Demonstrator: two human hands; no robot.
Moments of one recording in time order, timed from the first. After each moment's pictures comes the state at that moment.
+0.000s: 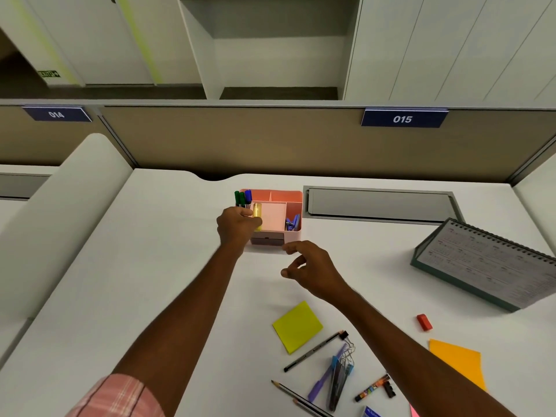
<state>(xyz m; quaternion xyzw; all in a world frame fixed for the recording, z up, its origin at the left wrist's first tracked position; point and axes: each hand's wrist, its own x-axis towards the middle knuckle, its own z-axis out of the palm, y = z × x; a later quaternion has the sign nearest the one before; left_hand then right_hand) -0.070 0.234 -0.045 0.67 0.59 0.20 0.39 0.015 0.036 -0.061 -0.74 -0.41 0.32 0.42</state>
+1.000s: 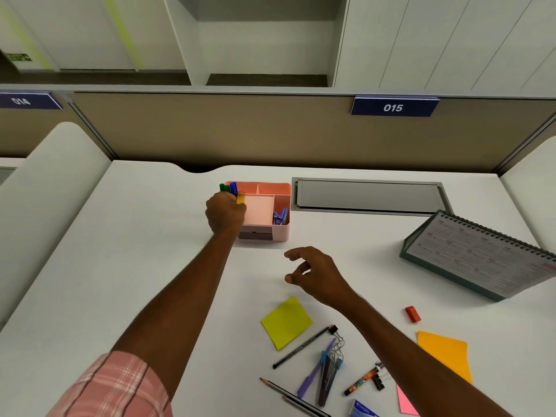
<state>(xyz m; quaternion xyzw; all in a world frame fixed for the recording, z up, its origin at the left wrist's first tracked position) -0.044 0.249 -0.050 0.71 0.61 0.21 0.27 0.033 0.005 -0.086 -0.76 -0.39 0.33 0.40</state>
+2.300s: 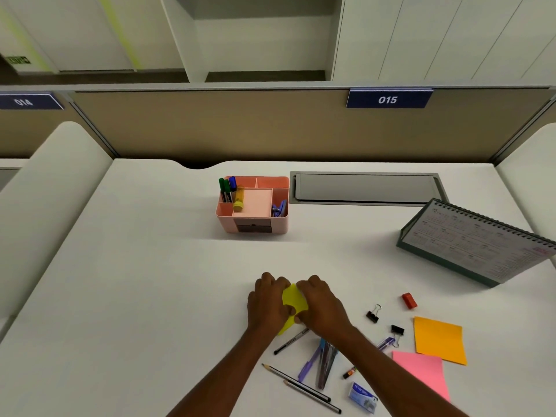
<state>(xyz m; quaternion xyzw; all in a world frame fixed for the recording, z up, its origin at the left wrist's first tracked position) -0.126 0.055 -0.132 0.88 0.40 -0.06 0.24 -0.014 -0.054 -0.145 -0.83 -0.47 0.25 0.15</state>
